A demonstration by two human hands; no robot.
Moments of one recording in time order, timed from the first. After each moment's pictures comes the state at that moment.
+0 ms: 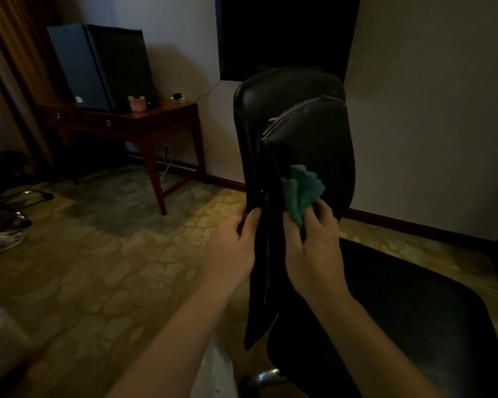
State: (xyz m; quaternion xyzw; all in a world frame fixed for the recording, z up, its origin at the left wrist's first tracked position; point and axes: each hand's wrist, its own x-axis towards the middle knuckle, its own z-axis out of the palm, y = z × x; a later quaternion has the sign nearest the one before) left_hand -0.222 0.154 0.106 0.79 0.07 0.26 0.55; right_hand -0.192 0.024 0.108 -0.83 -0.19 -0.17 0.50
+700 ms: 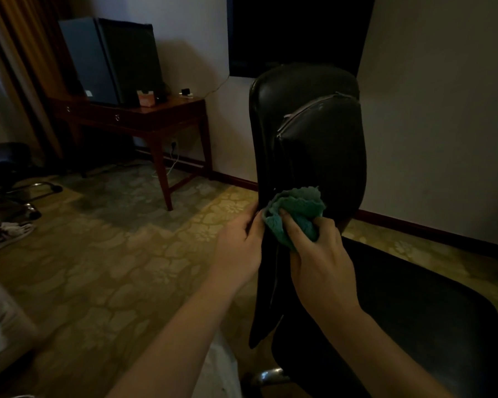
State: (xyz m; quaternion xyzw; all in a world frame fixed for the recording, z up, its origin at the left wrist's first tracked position) left_hand -0.214 0.165 0.099 0.78 0.04 0.24 0.57; right_hand -0.188 0.021 0.082 -0.88 -0.28 -0.31 0.22
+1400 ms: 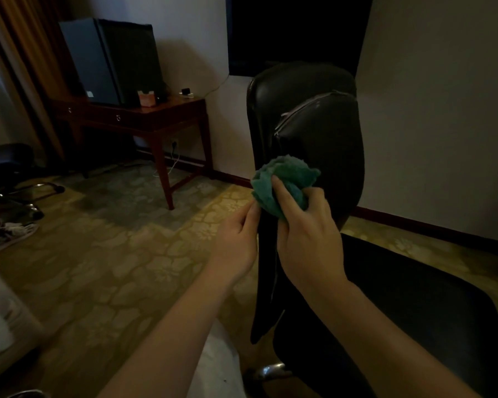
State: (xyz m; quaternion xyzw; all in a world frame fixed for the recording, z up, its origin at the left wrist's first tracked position) left_hand -0.224 0.161 0.109 0.75 0.04 0.23 0.61; right_hand -0.194 0.041 0.118 -0.86 -0.27 -0.34 0.26
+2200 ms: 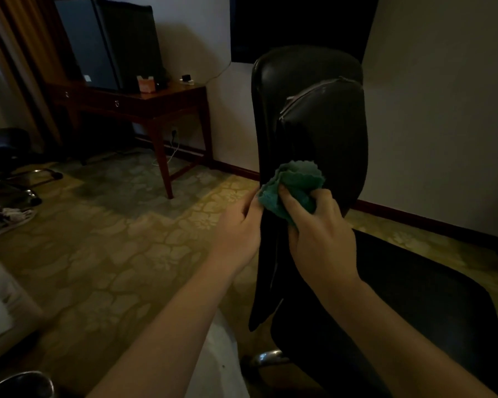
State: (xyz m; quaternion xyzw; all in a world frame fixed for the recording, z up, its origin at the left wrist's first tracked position) left_hand -0.216 0.164 0.096 0.75 0.07 0.22 0.62; right_hand -0.188 0.024 0.097 -0.88 -0.29 -0.33 0.18
